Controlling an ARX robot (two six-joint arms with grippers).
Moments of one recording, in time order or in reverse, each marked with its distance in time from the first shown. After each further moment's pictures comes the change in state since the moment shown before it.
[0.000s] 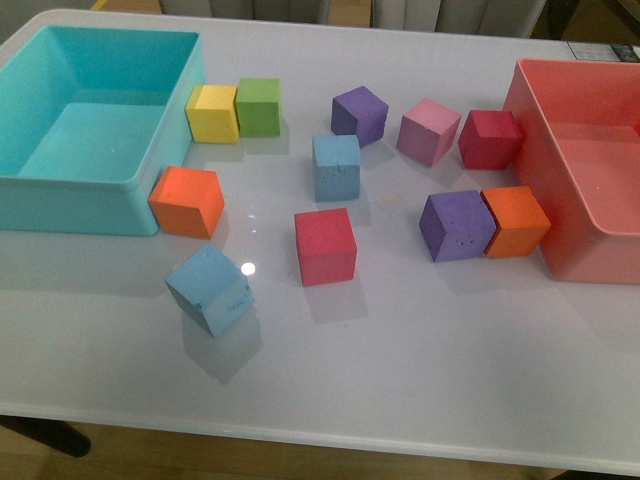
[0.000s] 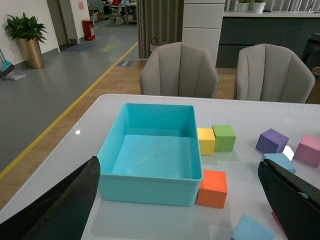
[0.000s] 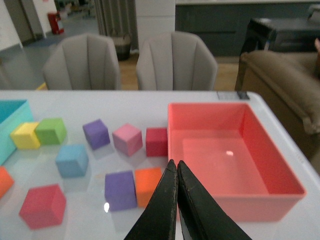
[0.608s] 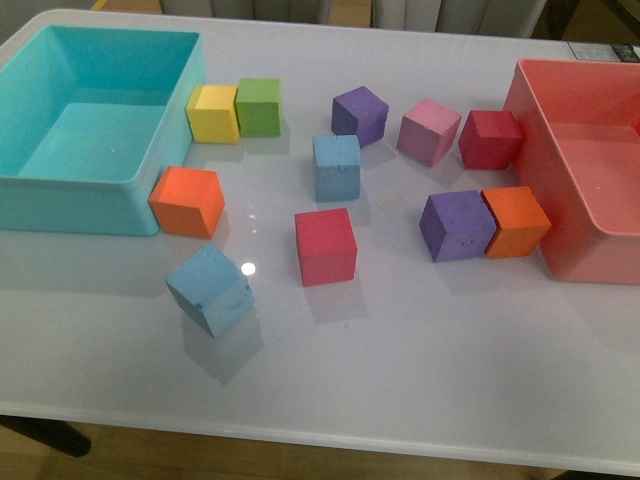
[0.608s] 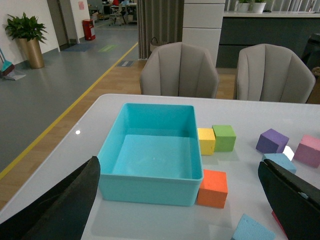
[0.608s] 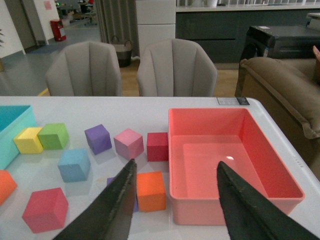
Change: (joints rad) left arm 0.000 0.000 0.000 0.000 0.000 0.000; right arm 0.000 -0.092 0.000 -0.068 0.001 0.000
